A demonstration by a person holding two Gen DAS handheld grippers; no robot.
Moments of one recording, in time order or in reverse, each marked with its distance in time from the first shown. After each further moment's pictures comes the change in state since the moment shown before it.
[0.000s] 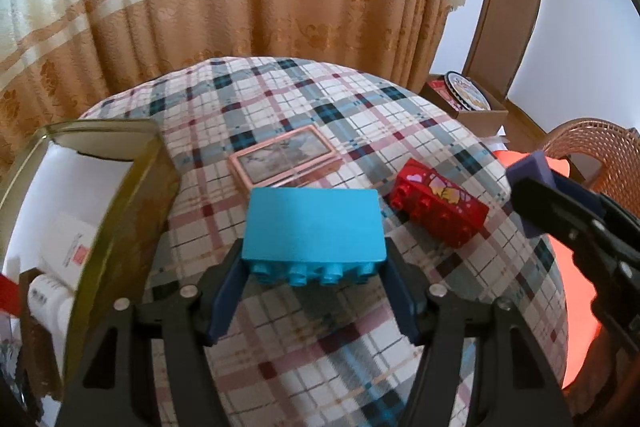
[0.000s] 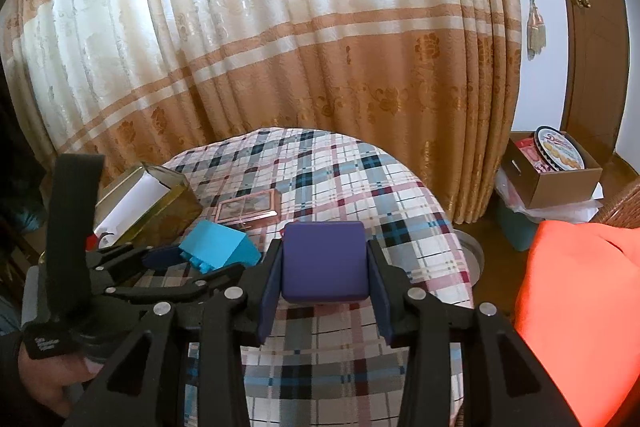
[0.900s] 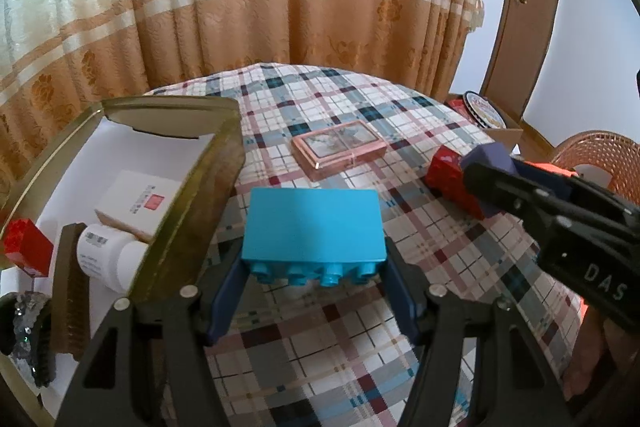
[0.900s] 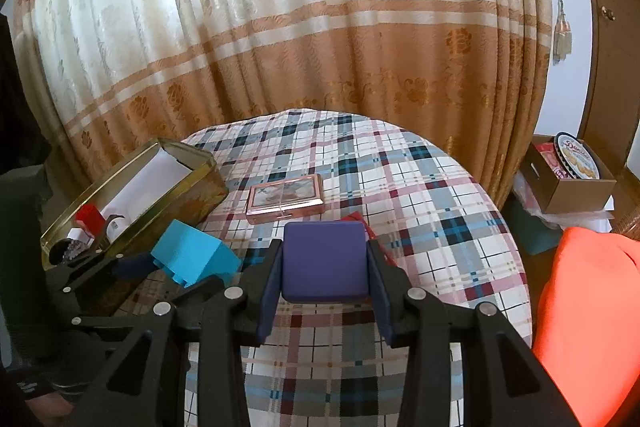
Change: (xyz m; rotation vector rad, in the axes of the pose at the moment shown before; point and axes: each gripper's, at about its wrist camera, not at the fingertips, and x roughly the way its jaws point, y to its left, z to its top) left arm -0.029 0.030 -0.032 -0.050 -0.082 0.056; right arm 0.023 0.040 -0.002 -0.060 0.050 0.023
